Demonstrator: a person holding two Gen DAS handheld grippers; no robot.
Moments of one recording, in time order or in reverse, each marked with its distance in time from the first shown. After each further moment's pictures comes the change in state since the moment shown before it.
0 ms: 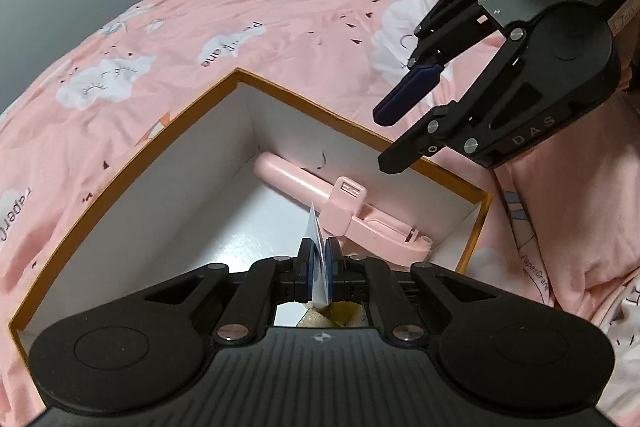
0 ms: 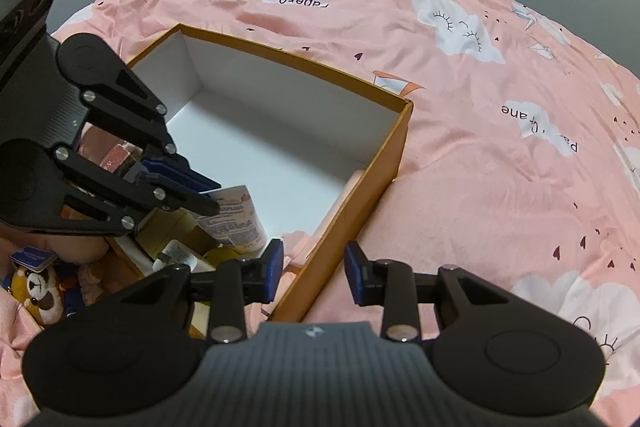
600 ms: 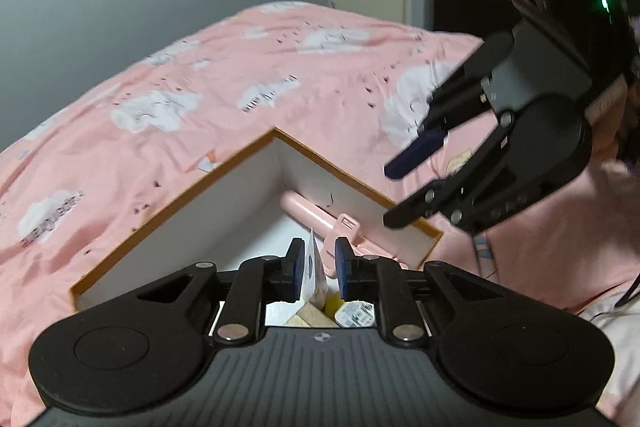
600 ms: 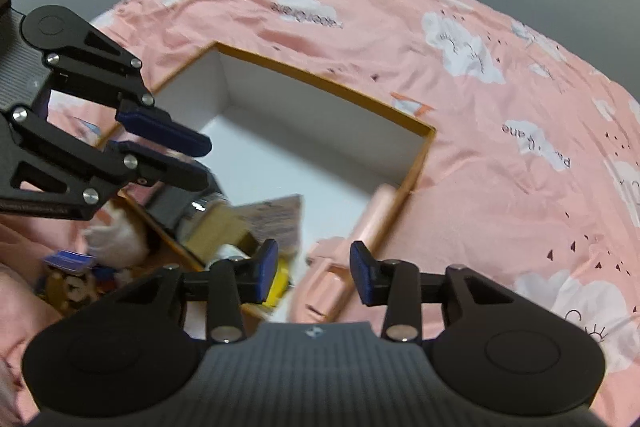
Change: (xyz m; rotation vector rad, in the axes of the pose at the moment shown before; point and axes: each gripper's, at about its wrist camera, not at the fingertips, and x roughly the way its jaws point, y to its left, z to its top) left arm -0.098 -0.021 -0.008 -0.111 -0.145 0.104; right arm -0.043 0.046 0.003 -0.022 -0.036 -0.009
